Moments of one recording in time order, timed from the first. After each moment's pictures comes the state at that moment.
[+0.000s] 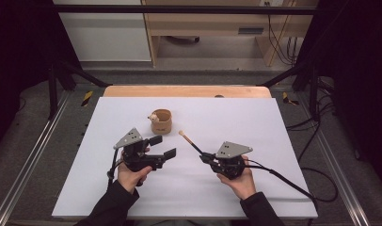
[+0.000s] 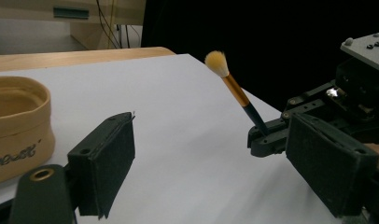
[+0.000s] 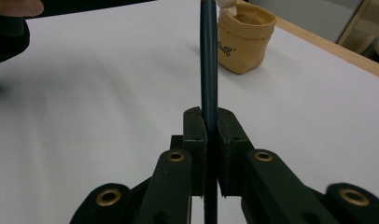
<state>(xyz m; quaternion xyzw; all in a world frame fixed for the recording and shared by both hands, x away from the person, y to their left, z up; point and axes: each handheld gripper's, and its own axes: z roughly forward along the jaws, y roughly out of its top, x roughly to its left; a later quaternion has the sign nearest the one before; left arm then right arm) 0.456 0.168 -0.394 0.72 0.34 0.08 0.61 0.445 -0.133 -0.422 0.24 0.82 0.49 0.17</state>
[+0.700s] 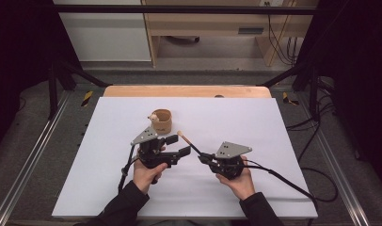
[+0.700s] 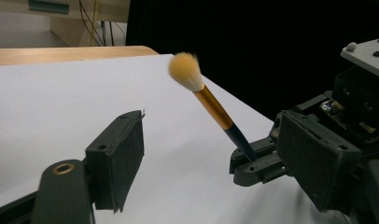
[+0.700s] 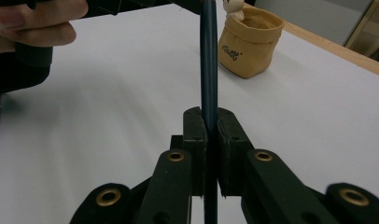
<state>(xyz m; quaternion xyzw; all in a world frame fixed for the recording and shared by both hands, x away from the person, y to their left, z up) 0.466 0.131 -0.403 0.72 0.33 0.05 0.61 0.445 -0.130 -0.423 0.23 0.82 0.50 0.16</state>
